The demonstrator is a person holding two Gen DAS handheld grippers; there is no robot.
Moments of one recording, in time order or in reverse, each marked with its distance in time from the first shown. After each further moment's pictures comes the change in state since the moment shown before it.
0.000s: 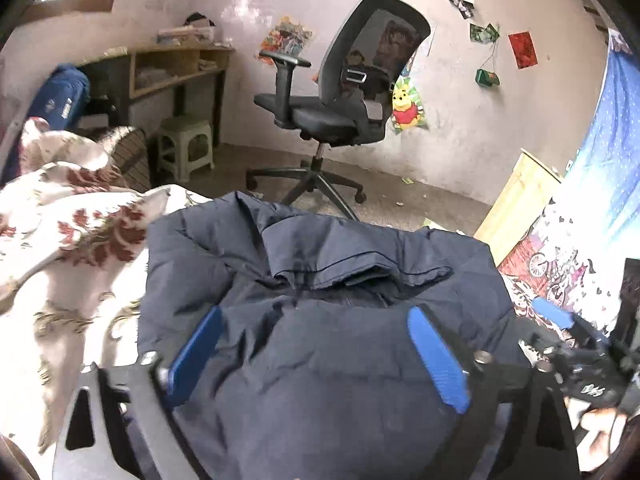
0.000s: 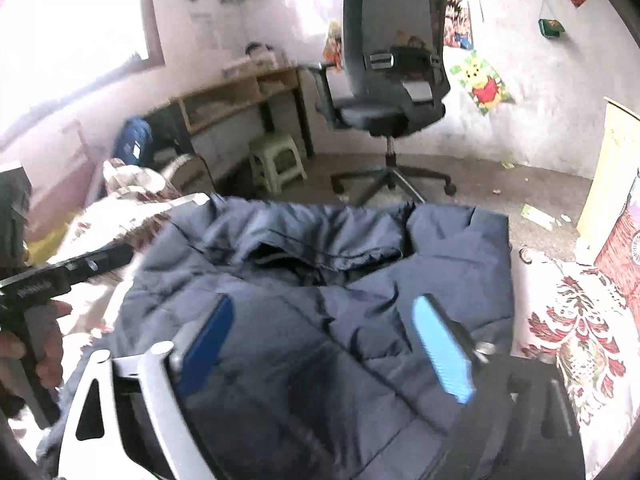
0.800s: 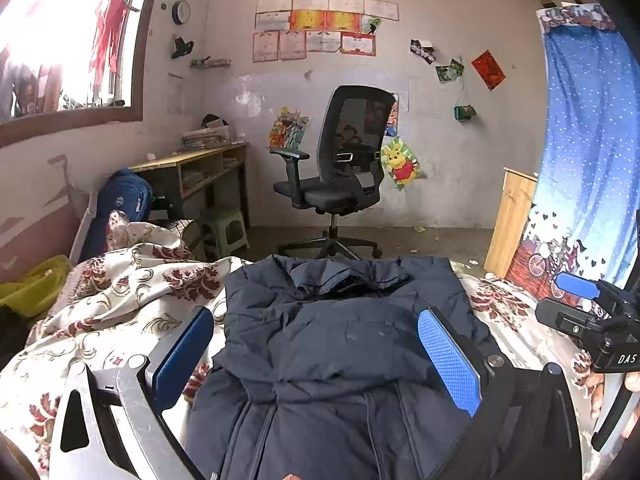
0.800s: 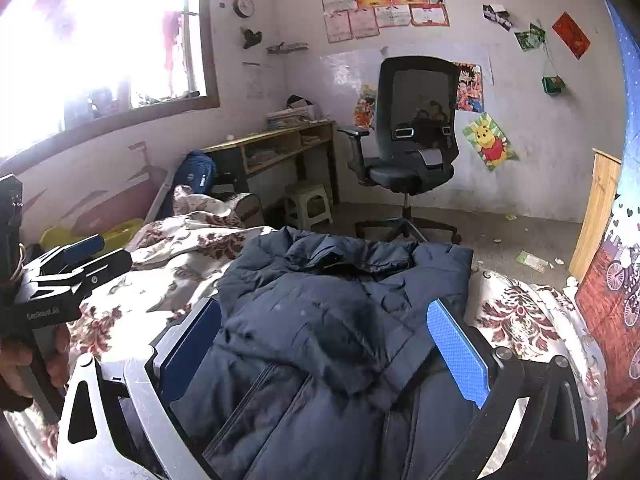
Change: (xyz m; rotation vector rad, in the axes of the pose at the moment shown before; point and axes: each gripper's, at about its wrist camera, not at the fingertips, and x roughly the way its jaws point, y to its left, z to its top) left arm -0.219 -0.064 -0.081 0.160 -0.280 0.133; right arm -0.206 0.049 -0.058 -0.102 -0.167 0.036
